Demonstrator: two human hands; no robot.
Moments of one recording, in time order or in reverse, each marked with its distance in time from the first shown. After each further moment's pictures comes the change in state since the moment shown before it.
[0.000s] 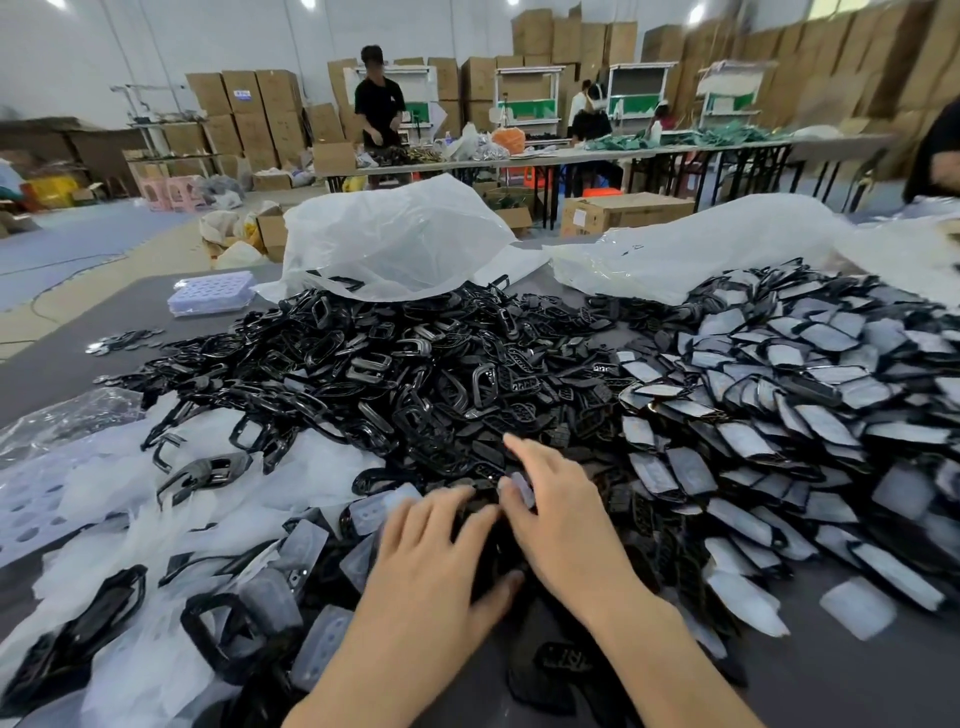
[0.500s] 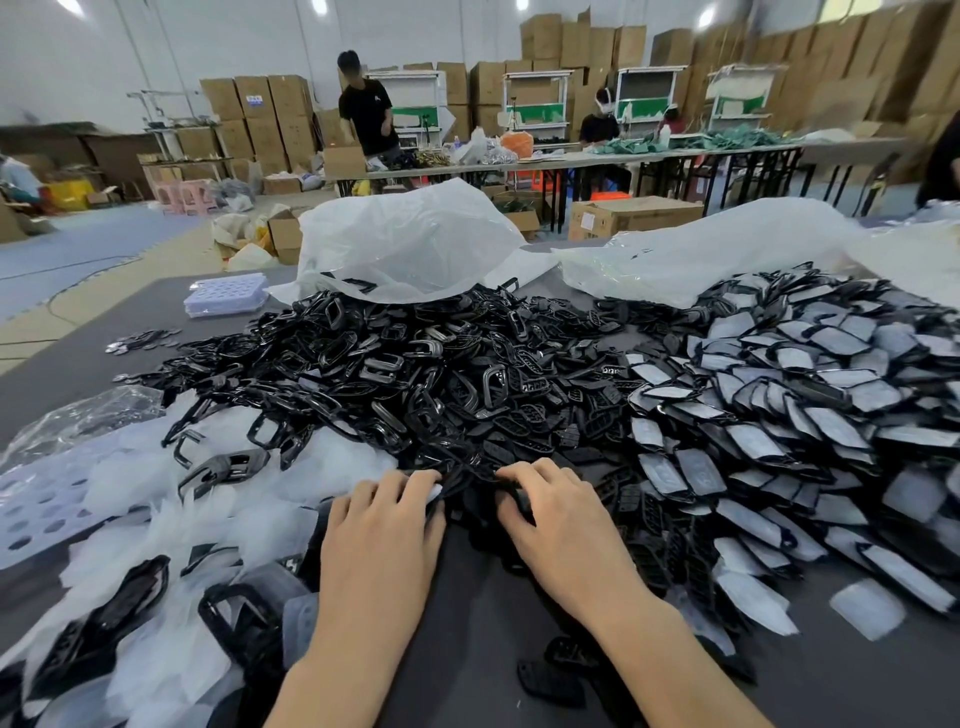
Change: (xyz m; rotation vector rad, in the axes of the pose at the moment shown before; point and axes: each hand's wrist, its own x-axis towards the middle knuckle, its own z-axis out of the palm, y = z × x) left_hand 0.011 -0.031 -0.001 0.198 0.224 -0.246; right_hand -0.005 -0.004 0.006 -0.121 -0.078 -0.062
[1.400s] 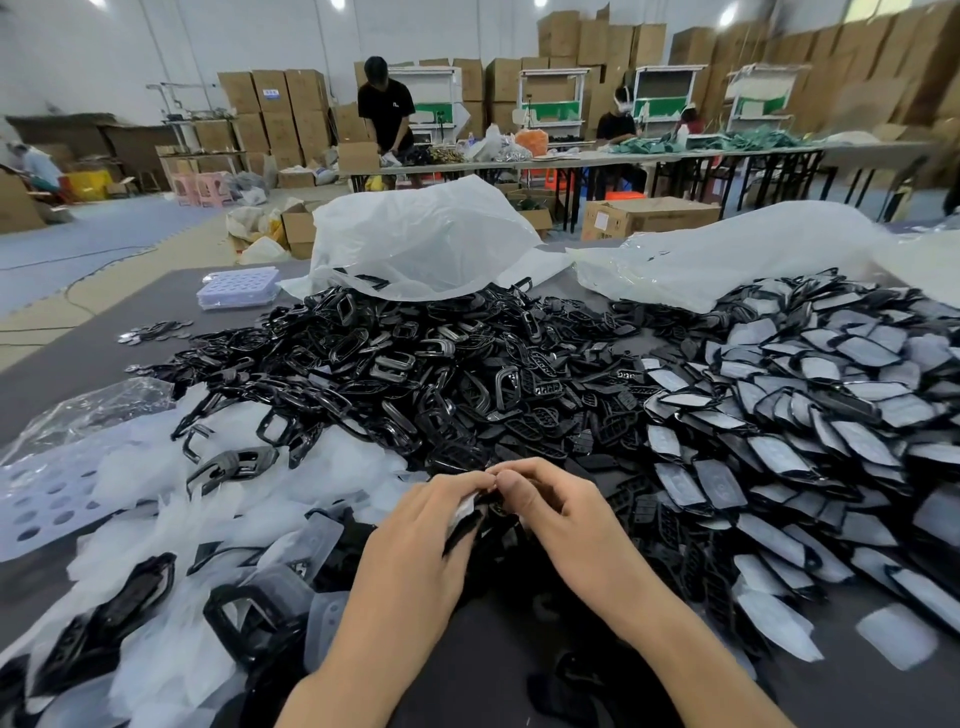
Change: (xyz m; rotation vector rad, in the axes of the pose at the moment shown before) left_hand -0.003 0.011 -0.015 -0.622 -0.073 0.032; right_hand 0.001 -0.008 -0.016 0.818 -0.126 0.042
